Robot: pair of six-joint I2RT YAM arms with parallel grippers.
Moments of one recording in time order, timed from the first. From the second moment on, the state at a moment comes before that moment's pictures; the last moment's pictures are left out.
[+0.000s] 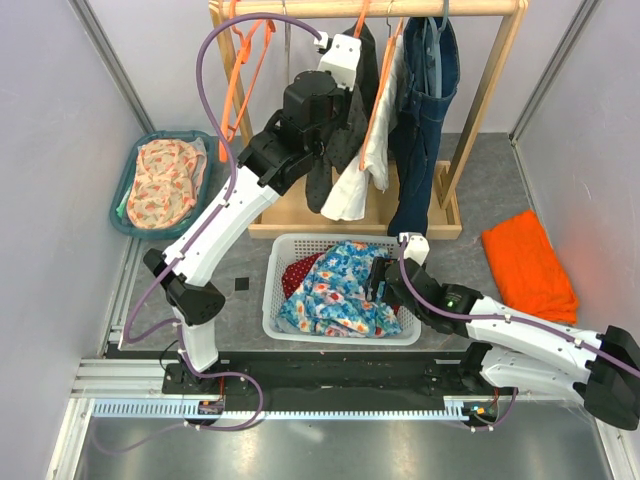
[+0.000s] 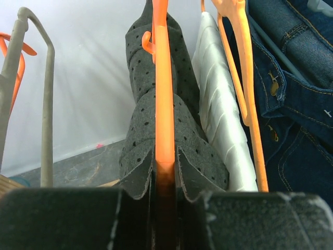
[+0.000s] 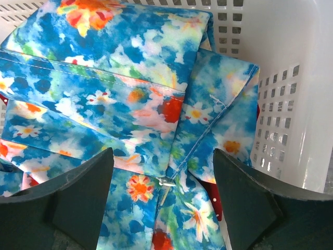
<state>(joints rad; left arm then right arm) -0.79 1.87 2.27 -0.48 -0.50 0.07 0.95 0.99 0.57 -0.31 0.43 0.82</state>
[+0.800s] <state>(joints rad) -0.79 1.71 2.26 -0.54 -0.44 0.12 0.94 0.94 0.62 -0.37 0.43 0.79</state>
